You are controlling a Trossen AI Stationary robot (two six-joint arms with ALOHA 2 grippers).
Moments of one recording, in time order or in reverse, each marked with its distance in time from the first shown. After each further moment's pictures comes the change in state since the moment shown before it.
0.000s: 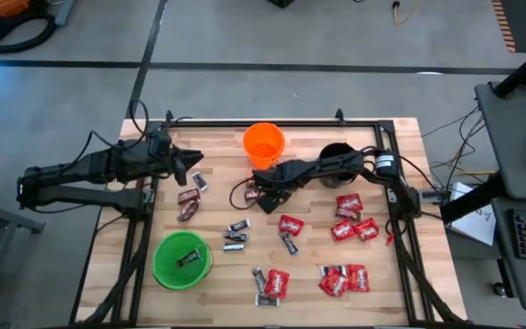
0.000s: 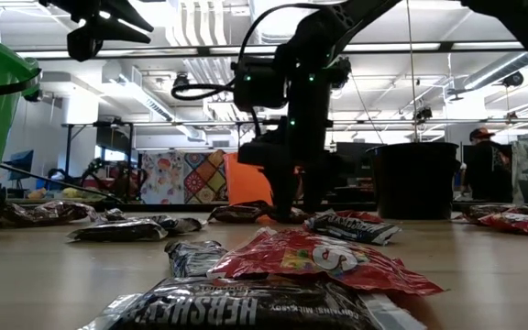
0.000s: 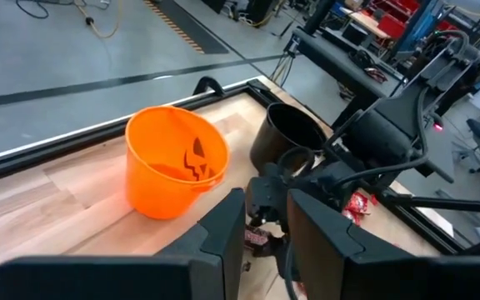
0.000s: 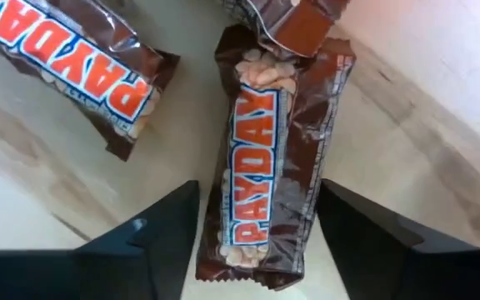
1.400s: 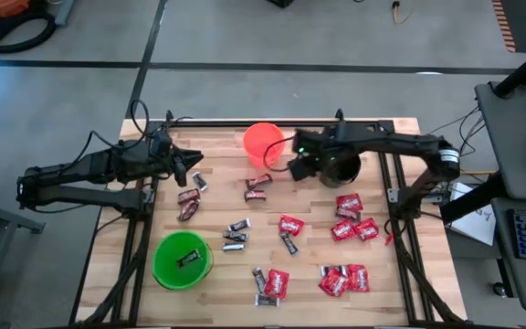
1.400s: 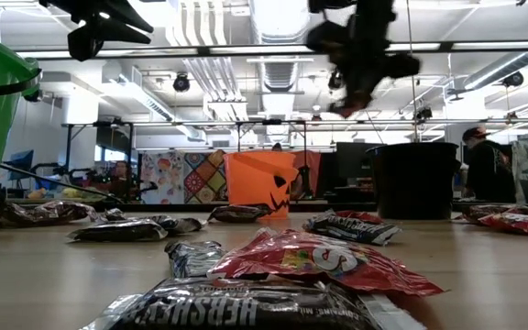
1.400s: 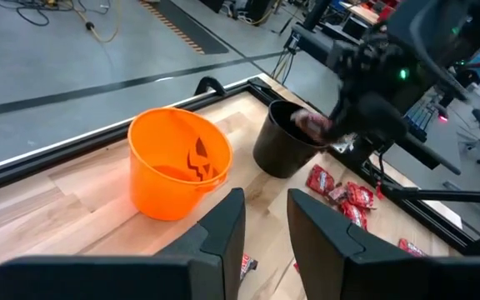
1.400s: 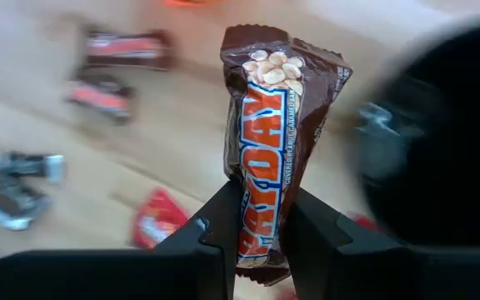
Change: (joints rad) left arm 0.000 0.001 0.000 -0.003 0.001 0.034; right arm -0.120 -0.510 -0.009 -0.438 -0.019 0.233
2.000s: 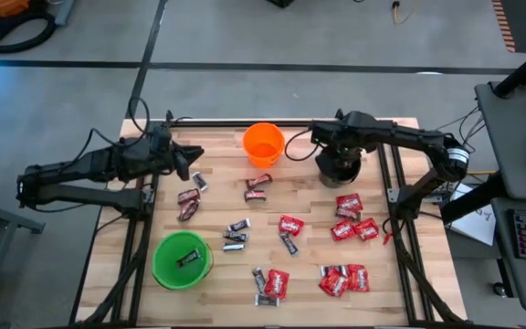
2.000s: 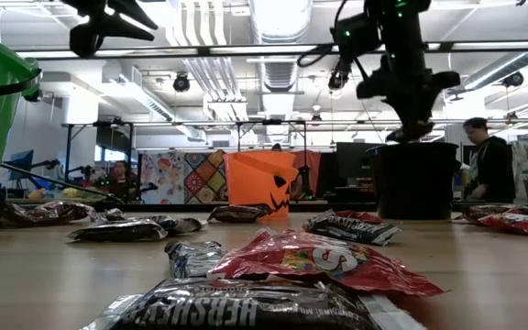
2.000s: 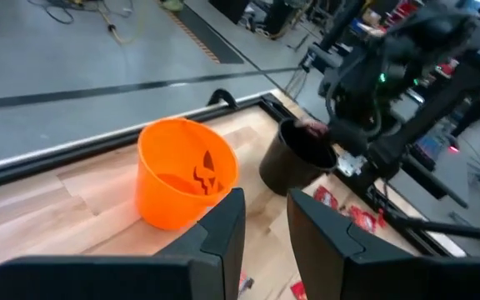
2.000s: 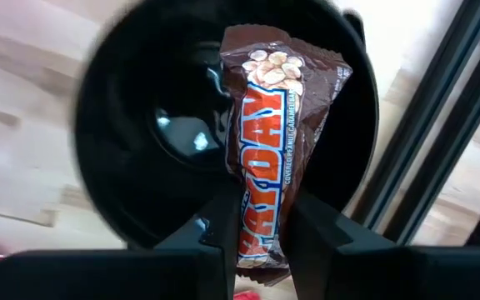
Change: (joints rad) left arm 0.000 0.046 0.051 -0.005 -0.073 -0.079; right arm -0.191 -0.063 -0.208 -0.150 0.101 -0.205
